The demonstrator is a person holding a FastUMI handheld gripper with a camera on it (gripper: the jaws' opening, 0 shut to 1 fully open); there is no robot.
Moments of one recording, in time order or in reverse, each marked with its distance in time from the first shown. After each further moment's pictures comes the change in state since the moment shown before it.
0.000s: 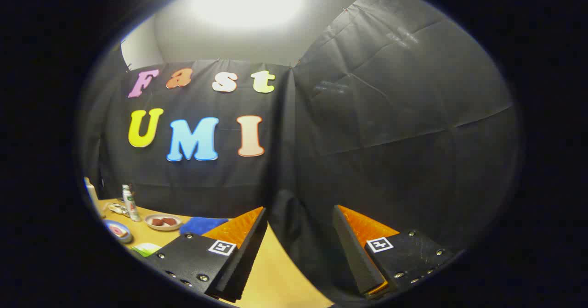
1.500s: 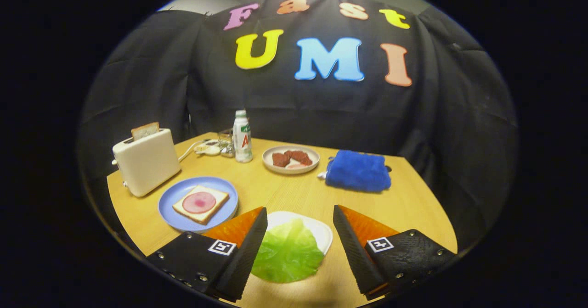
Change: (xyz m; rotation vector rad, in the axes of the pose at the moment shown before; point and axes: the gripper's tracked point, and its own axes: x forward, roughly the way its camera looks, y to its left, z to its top) arm -0.032 0.328 -0.172 -0.213 0.597 0.600
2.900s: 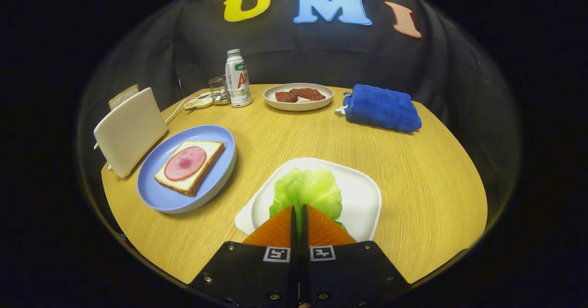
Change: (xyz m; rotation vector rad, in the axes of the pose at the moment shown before) arm 0.047 0.026 -0.066 0.109 0.246 -0.017
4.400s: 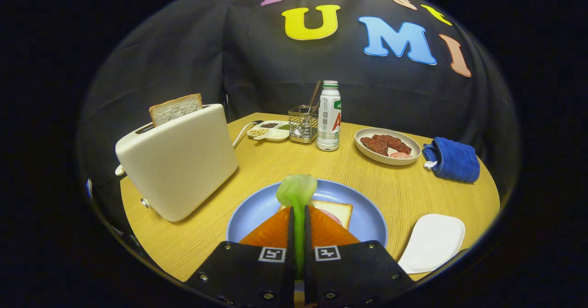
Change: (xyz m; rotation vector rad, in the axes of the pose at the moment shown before) arm 0.026 0.205 0.067 -0.151 -0.195 0.182
